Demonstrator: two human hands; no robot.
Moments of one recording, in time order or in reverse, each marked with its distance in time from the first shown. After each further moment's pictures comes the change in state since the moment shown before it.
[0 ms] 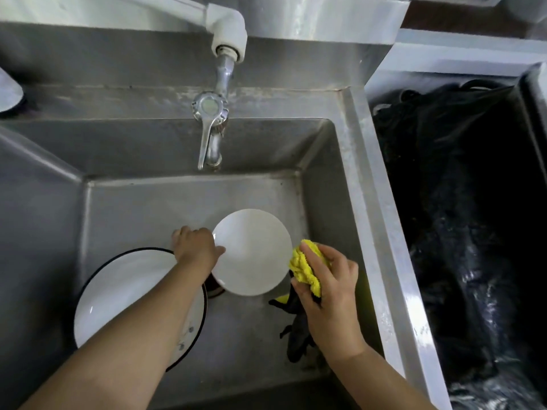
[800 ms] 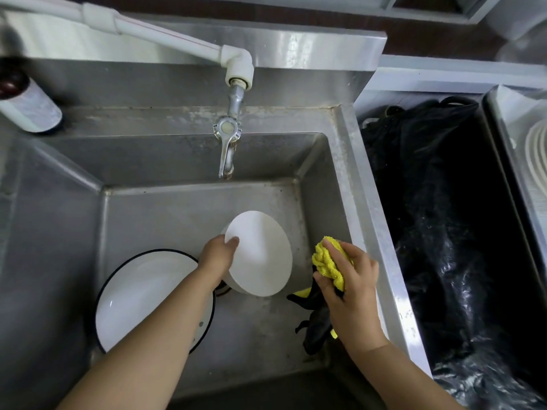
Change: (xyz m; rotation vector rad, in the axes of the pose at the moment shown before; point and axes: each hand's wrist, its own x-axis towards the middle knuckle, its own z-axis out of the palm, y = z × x) left_hand -0.048 0.009 -0.025 -1.232 -0.214 -0.144; right_hand -0.009 -0.007 -0.040 -0.014 0.113 -0.024
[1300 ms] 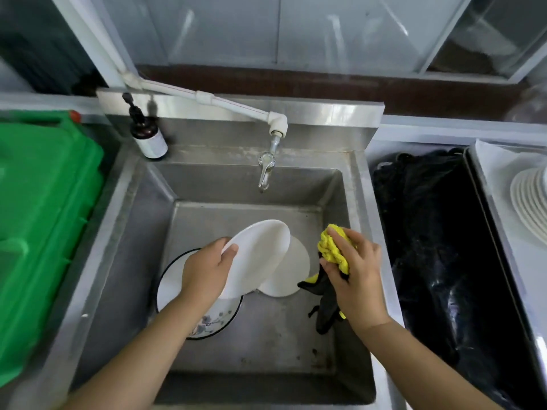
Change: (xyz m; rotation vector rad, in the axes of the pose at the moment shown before) left_hand -0.192 0.026 -0.079 0.326 0.438 0.524; right_hand 0.003 -0.053 -0.073 0.139 -0.010 -0.237
